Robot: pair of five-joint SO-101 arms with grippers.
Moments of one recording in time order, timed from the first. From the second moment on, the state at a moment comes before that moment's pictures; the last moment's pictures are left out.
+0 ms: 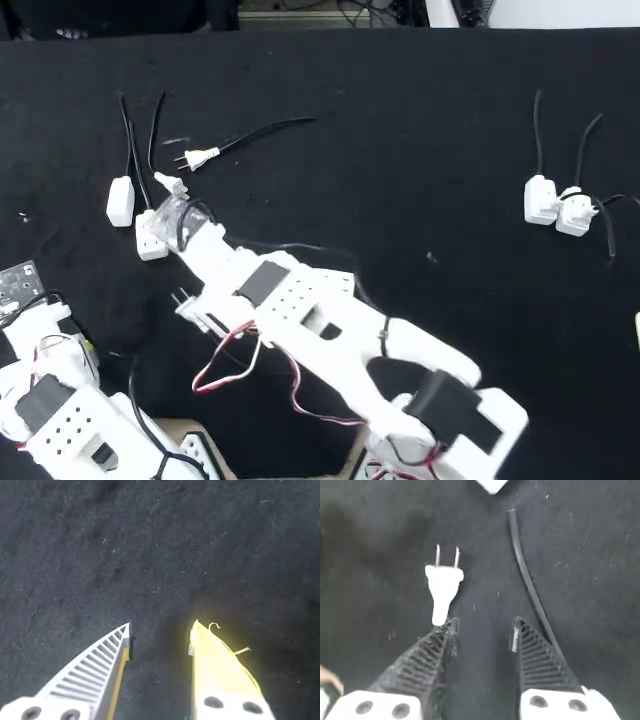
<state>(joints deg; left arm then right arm) -56.2 -82.9 84.5 62.0 -26.6 -50.9 -5.2 35.6 43.5 0.4</state>
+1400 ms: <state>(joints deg) -58.2 -82.9 81.6 62.0 -26.9 -47.7 5.3 35.1 30.9 -3.7</state>
